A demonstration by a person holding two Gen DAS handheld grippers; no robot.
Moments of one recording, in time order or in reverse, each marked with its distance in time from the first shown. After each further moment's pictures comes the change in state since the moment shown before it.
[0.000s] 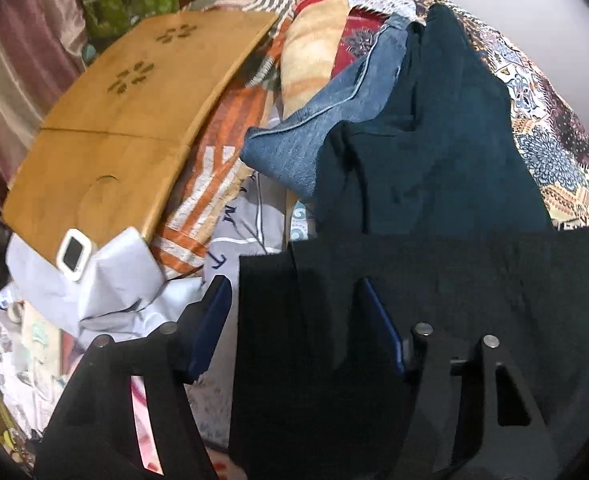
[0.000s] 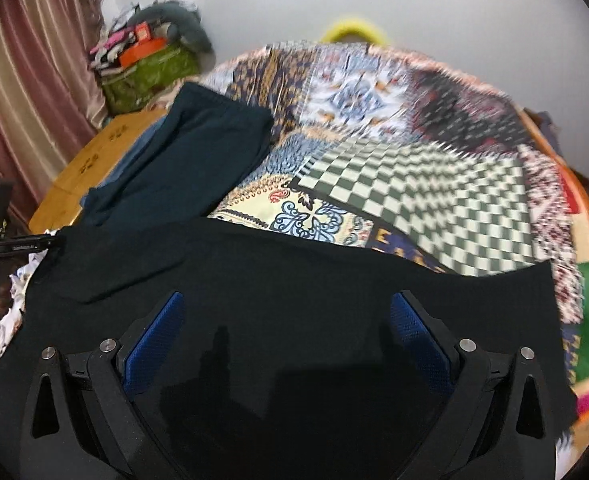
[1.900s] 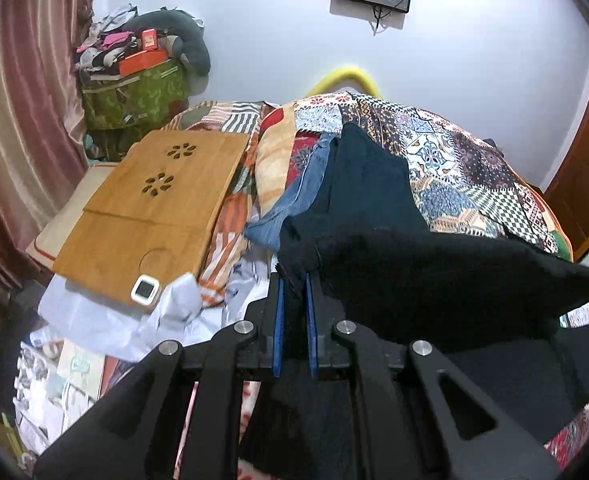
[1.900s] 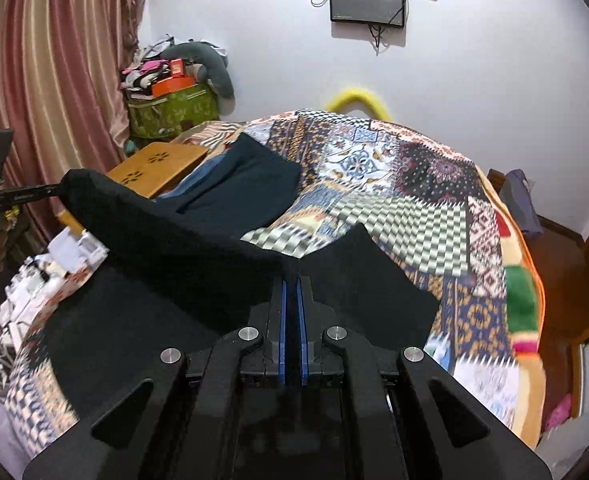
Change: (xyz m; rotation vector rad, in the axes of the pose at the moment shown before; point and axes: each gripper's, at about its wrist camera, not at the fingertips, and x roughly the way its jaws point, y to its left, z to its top) left arm -0.199 -0.002 -0.077 0.114 -0.362 -0.083; right arm -0.158 0.082 -0.088 -0.088 -0.226 -0.068
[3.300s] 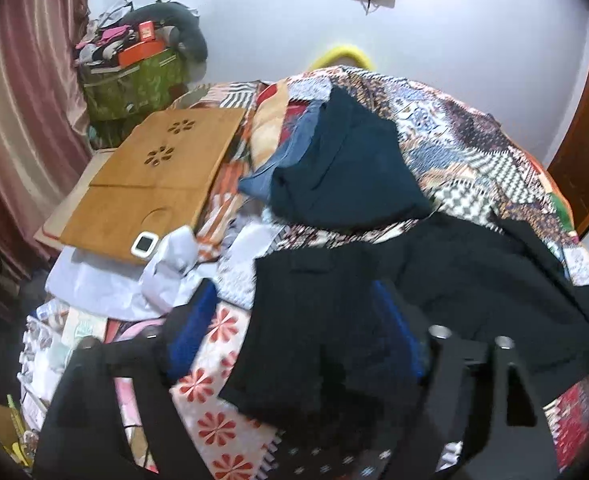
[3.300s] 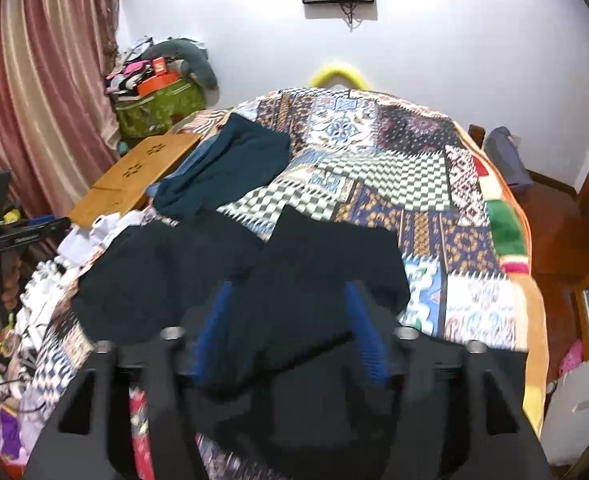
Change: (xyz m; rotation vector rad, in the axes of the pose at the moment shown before) left arm -0.014 -0.034 -0.045 0.036 0.051 0.024; right arm -0.028 -0.010 -0.029 0.107 0.041 -0.037
